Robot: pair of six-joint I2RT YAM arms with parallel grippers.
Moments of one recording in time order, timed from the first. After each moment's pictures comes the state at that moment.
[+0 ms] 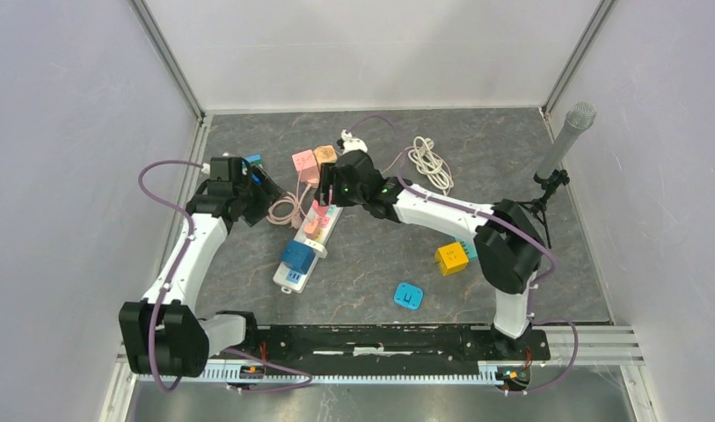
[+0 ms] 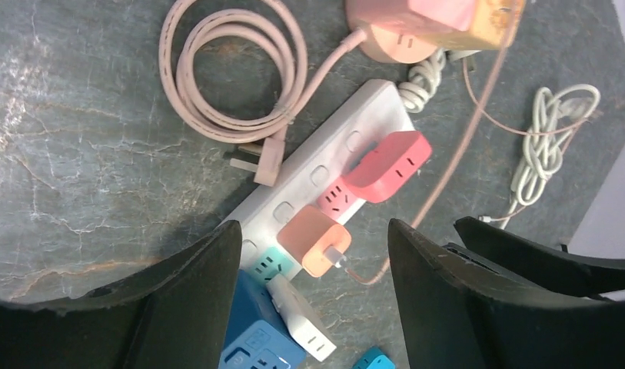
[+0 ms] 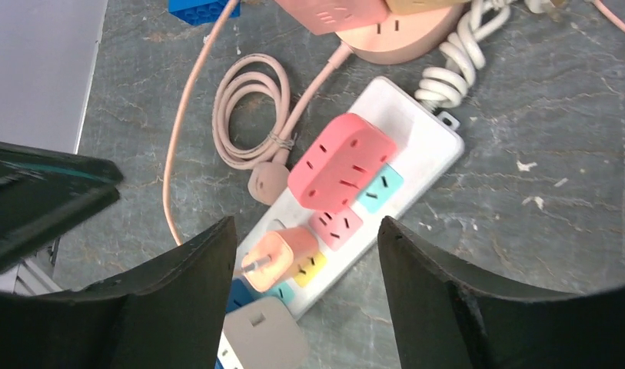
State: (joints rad) left arm -0.06 1.18 0.95 -0.58 0.10 -0.77; right arm 0.87 1.87 1.42 -0.13 0.14 0.65
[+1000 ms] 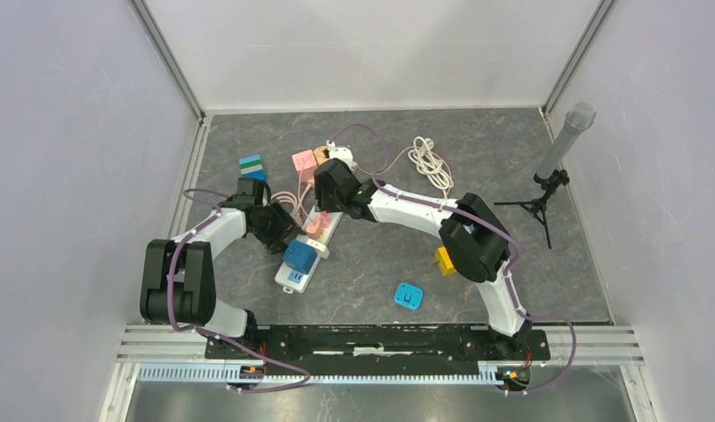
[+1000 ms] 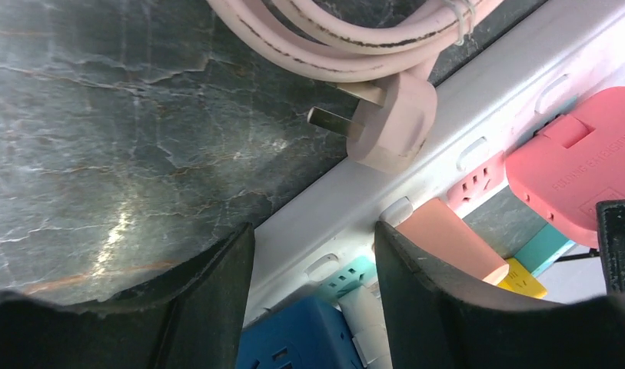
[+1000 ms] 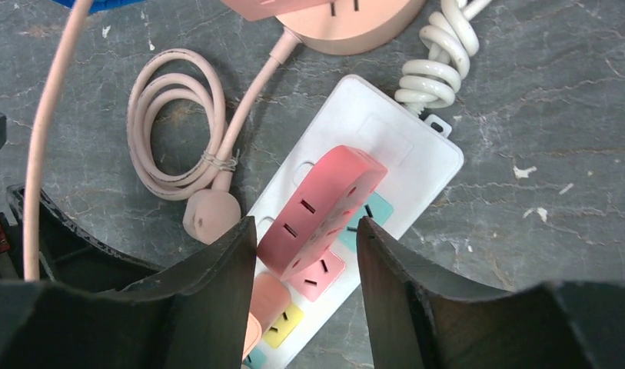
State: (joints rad) left arm -0.07 1.47 0.75 -0.47 0.28 -0.81; right arm 0.91 2.12 1.65 -0.26 0.30 0.66
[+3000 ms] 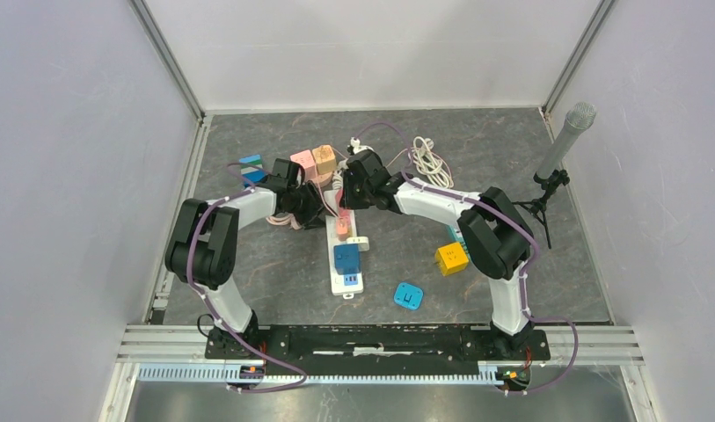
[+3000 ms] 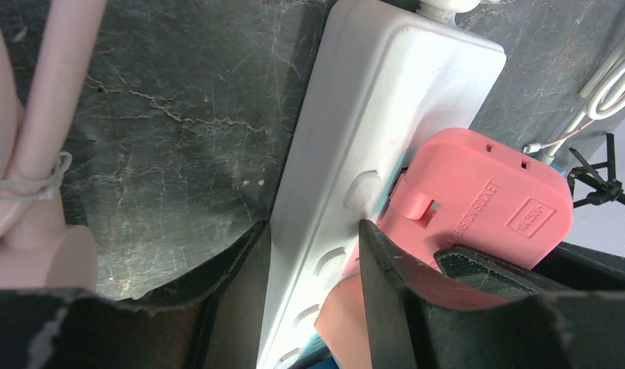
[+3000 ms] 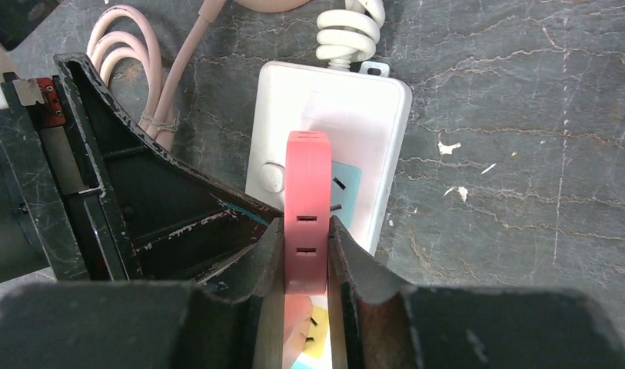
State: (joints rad) left arm -0.26 1.75 0.95 -0.25 0.36 -0.85; right arm 0.78 2.01 1.45 -0.22 0.04 0.59
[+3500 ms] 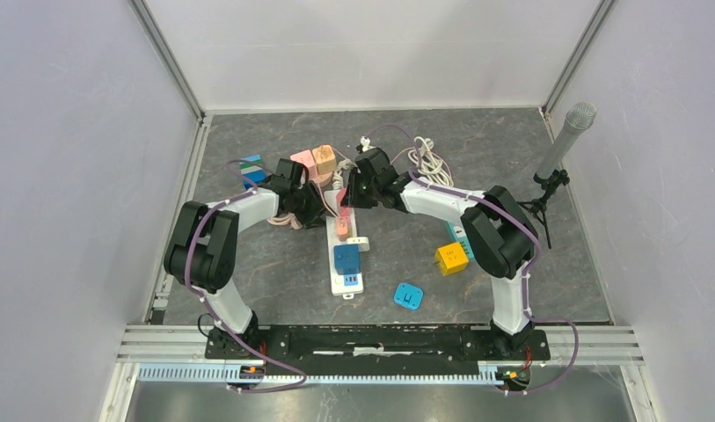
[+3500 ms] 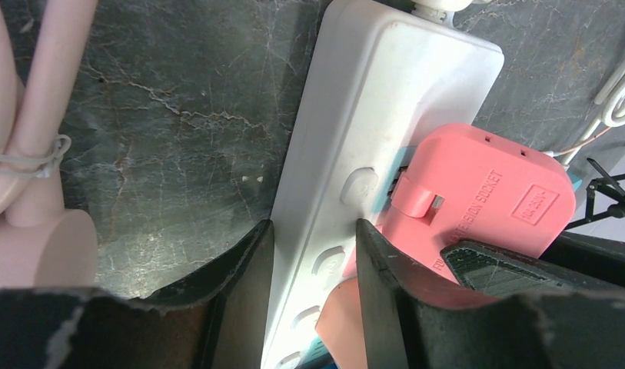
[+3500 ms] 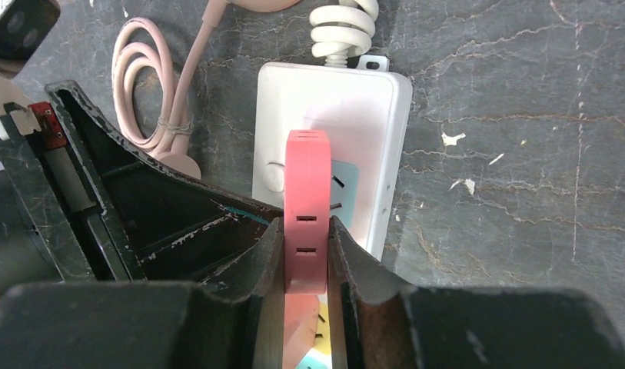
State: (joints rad) left arm -0.29 1.73 0.95 -0.26 0.28 -0.85; right arm 0.74 1.99 1.39 -0.15 -0.05 0.66
